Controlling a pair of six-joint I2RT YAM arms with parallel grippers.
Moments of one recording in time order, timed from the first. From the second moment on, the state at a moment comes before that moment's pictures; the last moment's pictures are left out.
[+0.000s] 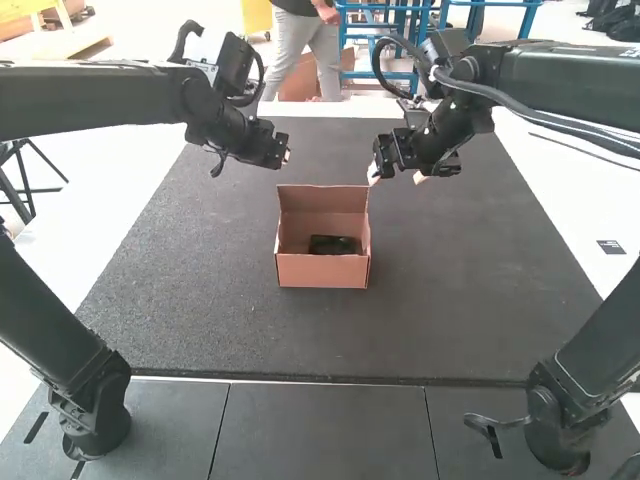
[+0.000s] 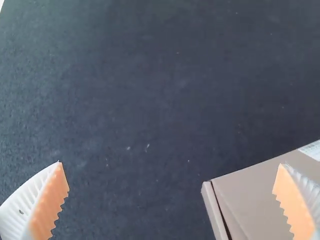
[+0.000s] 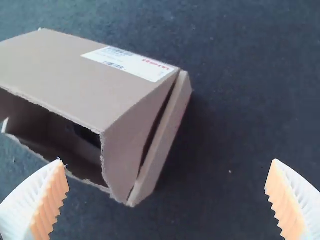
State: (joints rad) left arm -0.43 1.46 1.22 -0.49 -0.19 -0.06; right arm 0.48 1.51 1.34 -0.80 -0.11 0.09
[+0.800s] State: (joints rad) left arm -0.56 1.55 1.24 -0.50 -0.19 -0.06; right arm 0.36 1.39 1.32 -0.80 -0.07 0.09
